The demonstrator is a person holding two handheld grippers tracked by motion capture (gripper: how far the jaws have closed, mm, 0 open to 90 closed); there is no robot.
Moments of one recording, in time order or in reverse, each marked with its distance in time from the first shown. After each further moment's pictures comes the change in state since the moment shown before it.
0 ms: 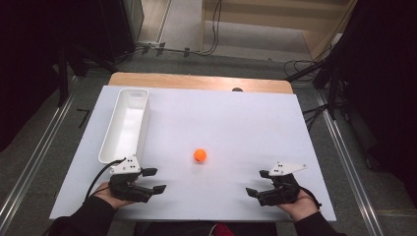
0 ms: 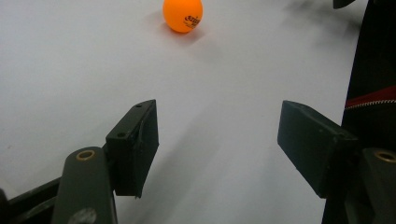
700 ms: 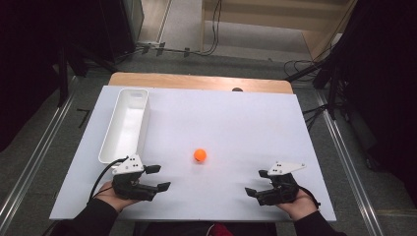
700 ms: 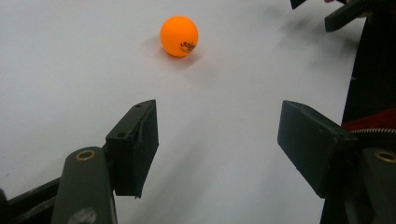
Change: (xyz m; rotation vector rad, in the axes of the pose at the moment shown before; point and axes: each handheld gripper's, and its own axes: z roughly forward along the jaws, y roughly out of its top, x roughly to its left) left arm -0.009 0.014 0.003 -0.052 0.018 -0.015; right arm 0.000 0.001 0.002 0.003 0.003 -0.001
